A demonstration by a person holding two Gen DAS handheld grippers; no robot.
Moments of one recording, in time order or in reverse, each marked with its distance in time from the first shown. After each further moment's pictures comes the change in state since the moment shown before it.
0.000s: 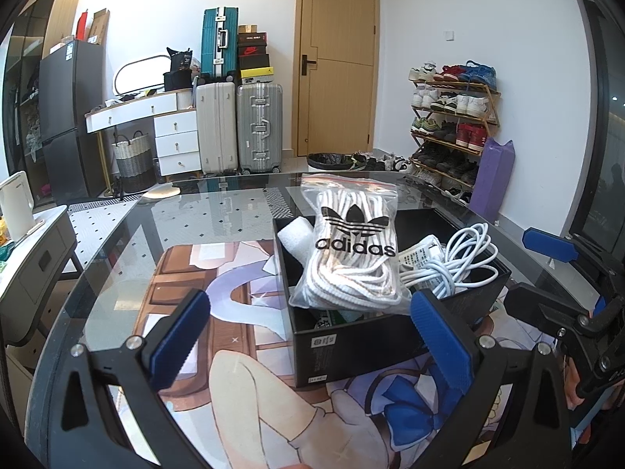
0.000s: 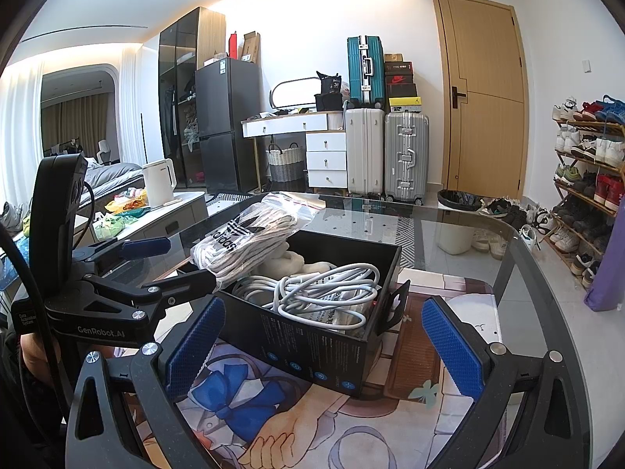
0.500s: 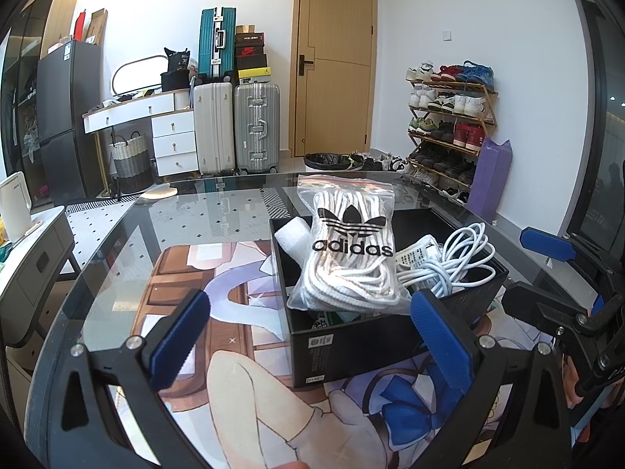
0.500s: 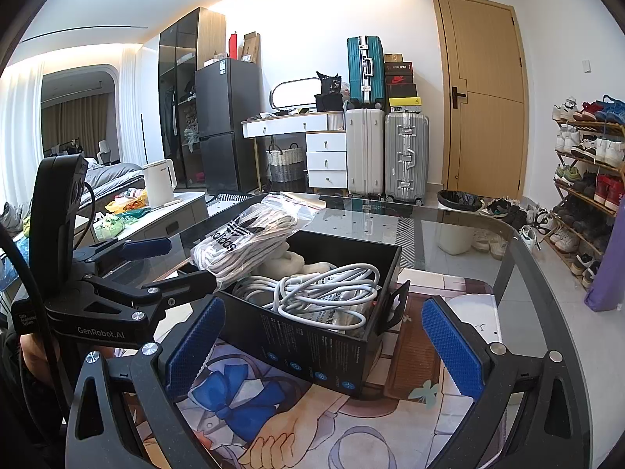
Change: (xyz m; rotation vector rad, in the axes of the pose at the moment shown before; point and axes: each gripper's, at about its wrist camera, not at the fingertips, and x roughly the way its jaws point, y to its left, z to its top) left arm 0.000 -0.001 0.000 0.003 0.002 -0.013; right arm 0.000 0.000 0.000 0.002 0.000 0.000
